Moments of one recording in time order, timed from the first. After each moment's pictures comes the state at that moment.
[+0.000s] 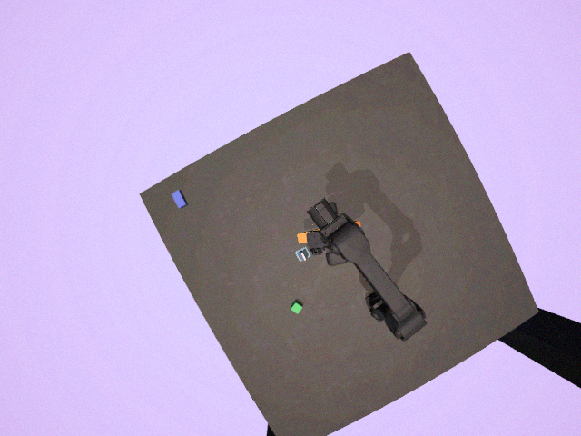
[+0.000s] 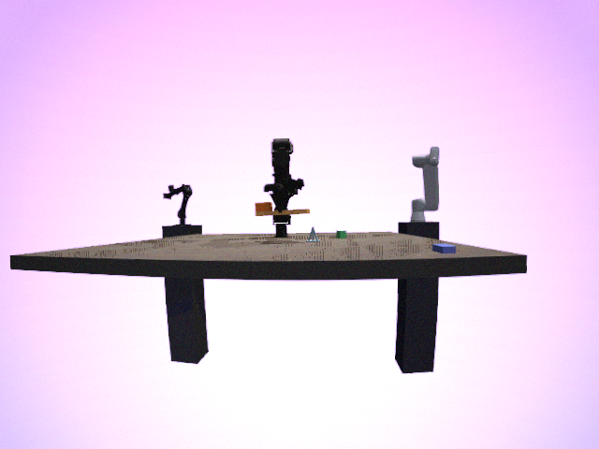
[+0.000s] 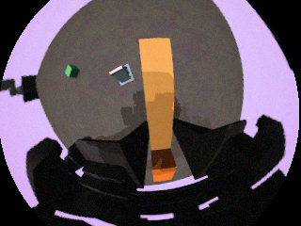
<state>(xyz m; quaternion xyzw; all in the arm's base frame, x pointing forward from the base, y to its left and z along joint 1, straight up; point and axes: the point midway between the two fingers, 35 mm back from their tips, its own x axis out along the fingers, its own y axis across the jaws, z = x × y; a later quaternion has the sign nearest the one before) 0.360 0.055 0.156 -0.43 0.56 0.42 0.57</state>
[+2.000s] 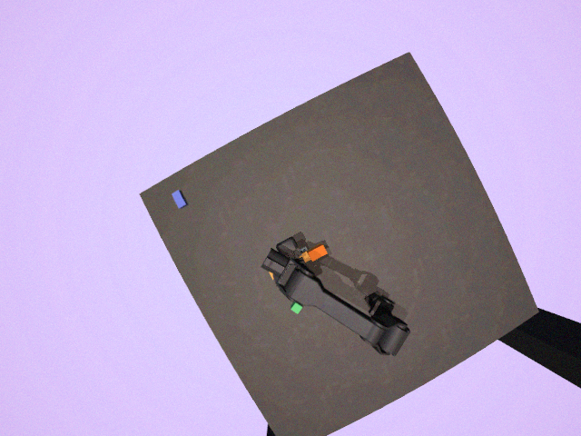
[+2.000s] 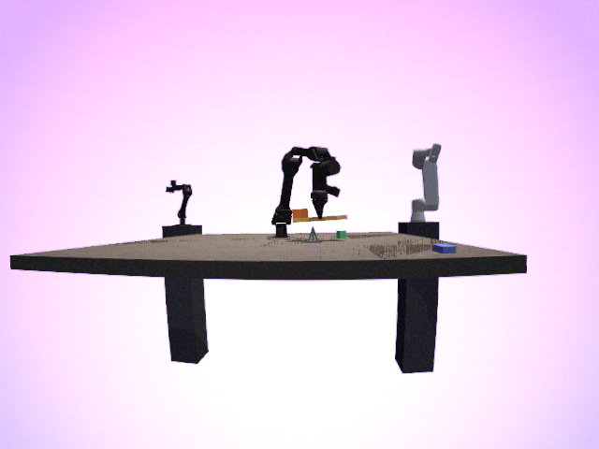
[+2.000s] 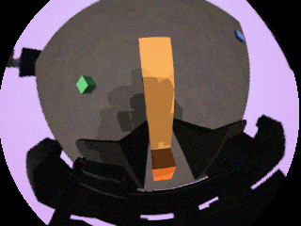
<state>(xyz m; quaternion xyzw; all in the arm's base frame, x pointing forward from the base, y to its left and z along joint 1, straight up) 0.317 0.197 0.131 -0.50 0.49 0.49 0.52</state>
